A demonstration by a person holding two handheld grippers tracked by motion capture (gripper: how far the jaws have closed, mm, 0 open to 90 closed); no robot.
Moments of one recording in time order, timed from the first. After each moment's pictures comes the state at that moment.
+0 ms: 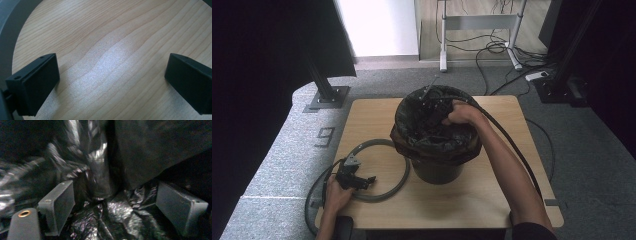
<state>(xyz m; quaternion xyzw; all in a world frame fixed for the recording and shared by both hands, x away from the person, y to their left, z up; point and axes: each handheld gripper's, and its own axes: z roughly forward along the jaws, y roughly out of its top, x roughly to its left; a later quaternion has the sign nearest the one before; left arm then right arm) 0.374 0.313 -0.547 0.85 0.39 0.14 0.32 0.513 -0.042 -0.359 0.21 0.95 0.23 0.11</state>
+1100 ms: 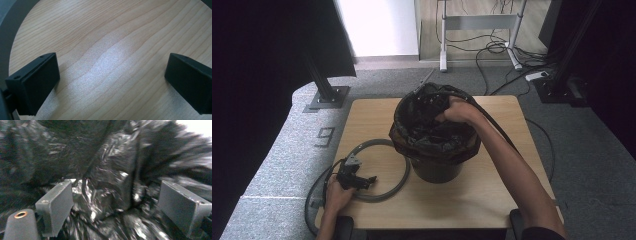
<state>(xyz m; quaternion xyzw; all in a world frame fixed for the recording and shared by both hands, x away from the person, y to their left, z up) 0.374 0.310 -0.547 0.85 0.40 0.14 0.32 0.487 -0.033 -0.311 0.18 0.93 0.29 0.12</state>
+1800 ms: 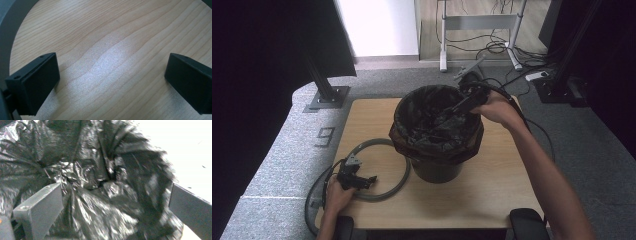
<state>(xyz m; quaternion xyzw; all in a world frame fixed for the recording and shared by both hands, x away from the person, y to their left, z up) 0.373 0.308 -0.547 0.84 0.41 0.14 0.31 0.460 -0.132 -0.272 0.25 0.89 0.36 0.14</state>
